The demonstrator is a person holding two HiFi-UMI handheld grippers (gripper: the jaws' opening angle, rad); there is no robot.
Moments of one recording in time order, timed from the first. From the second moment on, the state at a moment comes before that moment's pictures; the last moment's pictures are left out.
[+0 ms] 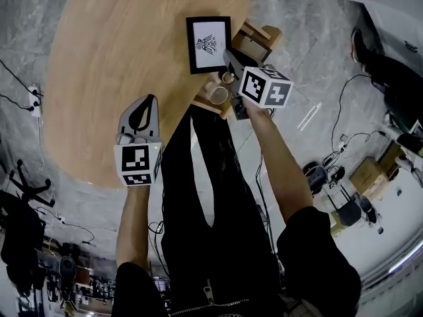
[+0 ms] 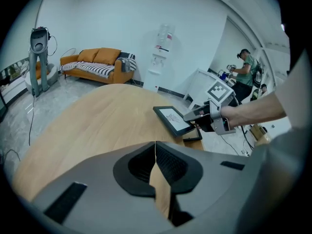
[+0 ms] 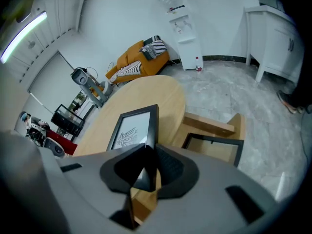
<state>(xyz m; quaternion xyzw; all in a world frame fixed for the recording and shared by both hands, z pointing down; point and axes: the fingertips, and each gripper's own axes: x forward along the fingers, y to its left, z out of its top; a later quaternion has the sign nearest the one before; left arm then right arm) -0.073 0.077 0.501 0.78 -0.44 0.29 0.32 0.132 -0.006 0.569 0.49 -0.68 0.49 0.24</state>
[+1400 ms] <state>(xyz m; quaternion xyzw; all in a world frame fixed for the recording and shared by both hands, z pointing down) 0.023 0.067 0.492 0.83 -0.36 0.32 0.29 0.246 0.061 0.610 0.56 -0.59 0.51 0.28</state>
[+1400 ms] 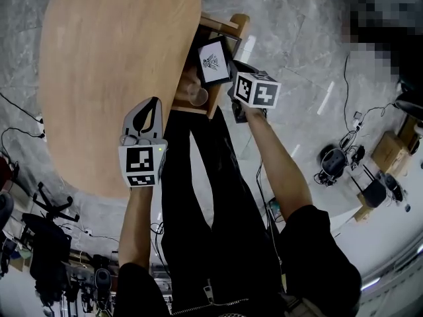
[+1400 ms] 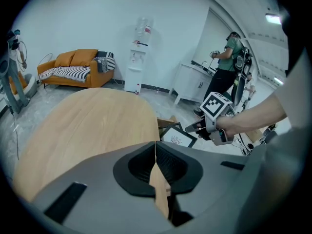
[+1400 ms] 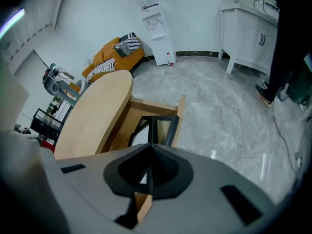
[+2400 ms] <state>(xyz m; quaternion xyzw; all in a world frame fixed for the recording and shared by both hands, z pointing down) -0.013 0.045 0.429 0.83 -0.41 0.28 0.26 0.149 0.014 0.470 0.55 -0.72 0.38 0.20</state>
